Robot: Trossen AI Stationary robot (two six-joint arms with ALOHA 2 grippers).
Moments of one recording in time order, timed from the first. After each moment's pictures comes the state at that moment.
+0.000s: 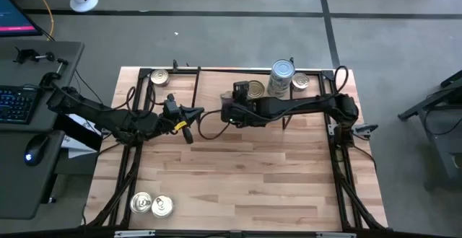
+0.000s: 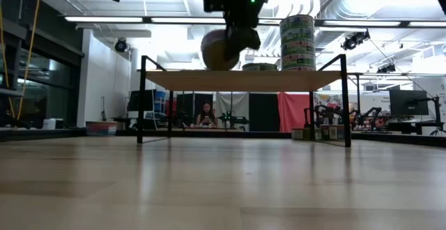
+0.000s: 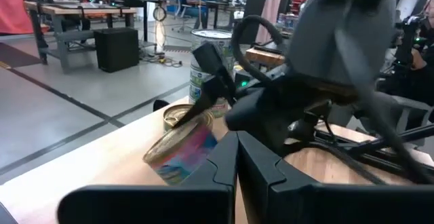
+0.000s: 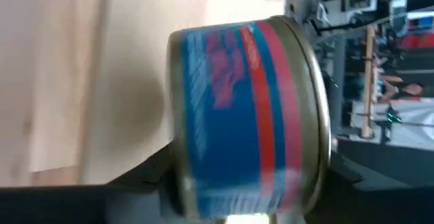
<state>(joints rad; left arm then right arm) -0.30 0.98 0.72 0.15 -0.78 -0.20 0.01 1.93 1.72 -0.80 0.79 -0.45</state>
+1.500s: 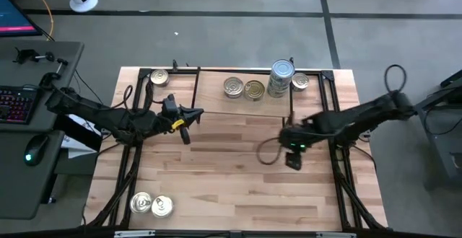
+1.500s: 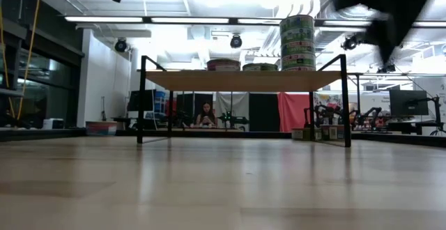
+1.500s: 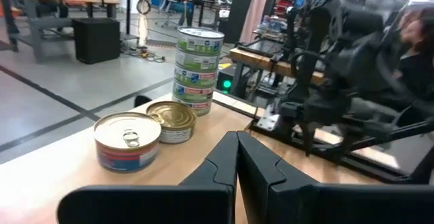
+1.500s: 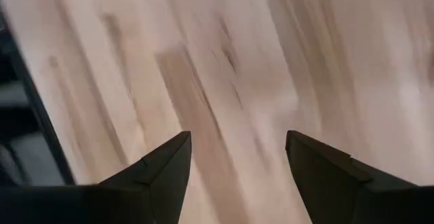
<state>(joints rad) -0.28 0.95 0.72 0.13 -0.71 -0.26 0.25 1.29 1.03 -0.99 -0.11 0.62</state>
